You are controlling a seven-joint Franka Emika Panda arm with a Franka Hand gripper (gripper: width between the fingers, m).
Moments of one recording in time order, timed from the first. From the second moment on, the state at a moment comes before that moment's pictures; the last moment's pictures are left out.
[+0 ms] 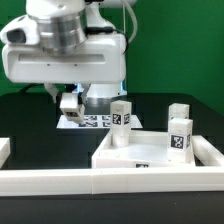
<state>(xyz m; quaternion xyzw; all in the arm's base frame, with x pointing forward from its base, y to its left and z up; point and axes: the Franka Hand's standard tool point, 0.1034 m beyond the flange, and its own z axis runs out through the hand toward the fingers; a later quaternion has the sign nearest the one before) 0.528 -0.085 0.103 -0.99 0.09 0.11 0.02</state>
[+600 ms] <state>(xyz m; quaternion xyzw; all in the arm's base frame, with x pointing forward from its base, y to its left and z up) 0.542 -0.078 0.105 -0.99 0.09 -0.04 0.00</state>
